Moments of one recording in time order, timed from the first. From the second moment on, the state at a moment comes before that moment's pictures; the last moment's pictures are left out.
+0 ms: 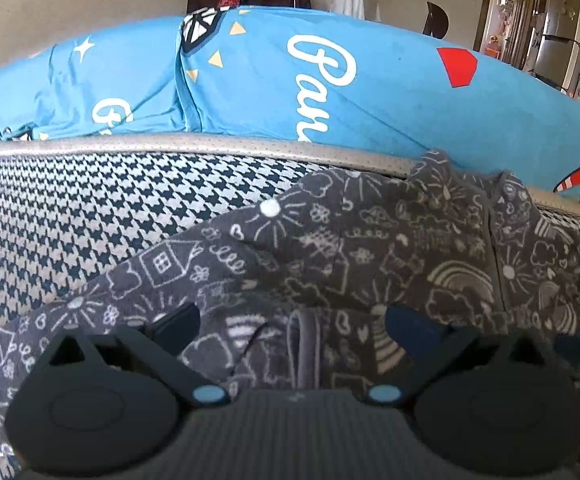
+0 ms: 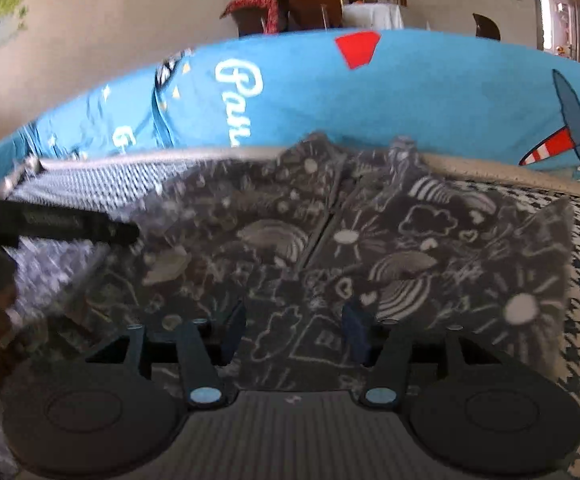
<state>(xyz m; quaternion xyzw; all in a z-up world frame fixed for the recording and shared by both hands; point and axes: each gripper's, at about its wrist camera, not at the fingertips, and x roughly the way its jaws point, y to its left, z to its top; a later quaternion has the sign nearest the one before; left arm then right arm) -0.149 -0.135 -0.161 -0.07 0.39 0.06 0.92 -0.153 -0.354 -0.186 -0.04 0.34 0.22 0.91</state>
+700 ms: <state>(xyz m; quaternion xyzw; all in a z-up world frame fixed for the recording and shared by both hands) -0.152 -0.147 -0.171 -0.01 0.39 0.07 0.92 -0.150 -0.333 -0.165 -0.06 0.27 0.21 0.94</state>
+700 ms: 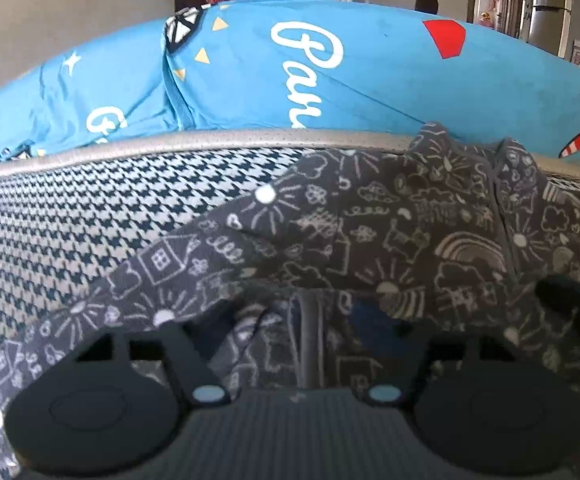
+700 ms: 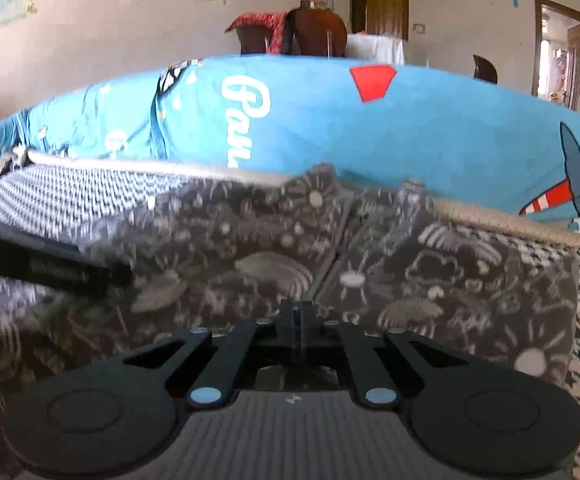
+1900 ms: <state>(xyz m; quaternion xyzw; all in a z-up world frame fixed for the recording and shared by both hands) -0.170 -0.166 -0.162 0.04 0.33 0.09 0.94 -0.119 -0.477 -0.145 0.11 0.30 0.08 0.95</state>
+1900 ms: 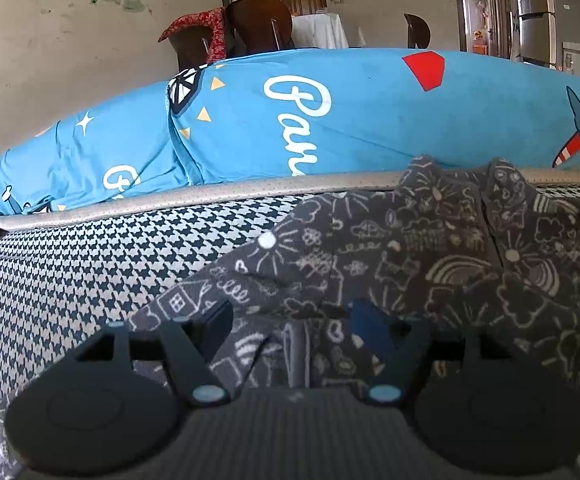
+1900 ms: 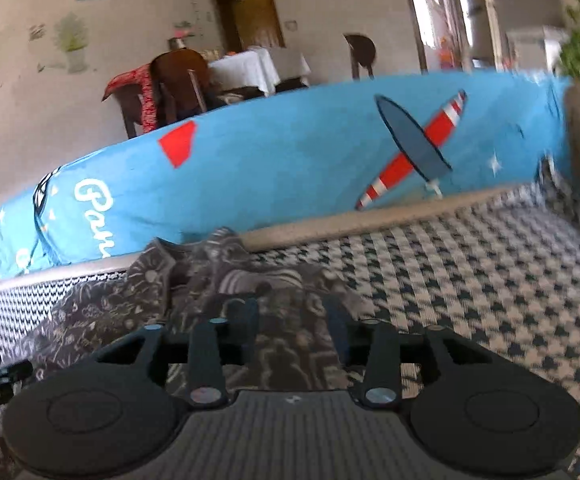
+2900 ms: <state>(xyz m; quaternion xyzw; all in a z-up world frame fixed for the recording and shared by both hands) -0.168 -0.169 -0.170 0.05 0.35 0.09 0.93 -0.088 -0.489 -0.170 0.09 0.31 0.00 0.95</state>
